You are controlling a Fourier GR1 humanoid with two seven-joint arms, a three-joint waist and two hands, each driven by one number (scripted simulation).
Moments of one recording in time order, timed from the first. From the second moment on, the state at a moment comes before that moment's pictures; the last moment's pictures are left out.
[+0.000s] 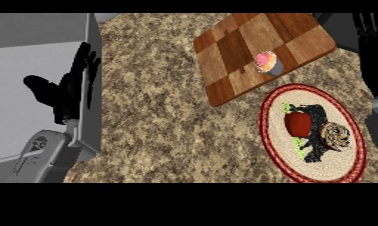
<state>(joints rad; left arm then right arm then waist) -0.29 0.33 -0.17 -1.33 0.40 0.37 -0.03 -0.43 -0.58 0.11 -1.65 -0.33 -0.20 -0.21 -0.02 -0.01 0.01</state>
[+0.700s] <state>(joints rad) -0.22 0.49 -0.25 -1.63 0.28 0.32 0.03 -0.09 -0.57 -0.10 -1.33 -0.29 -0.54 -0.10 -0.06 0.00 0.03</state>
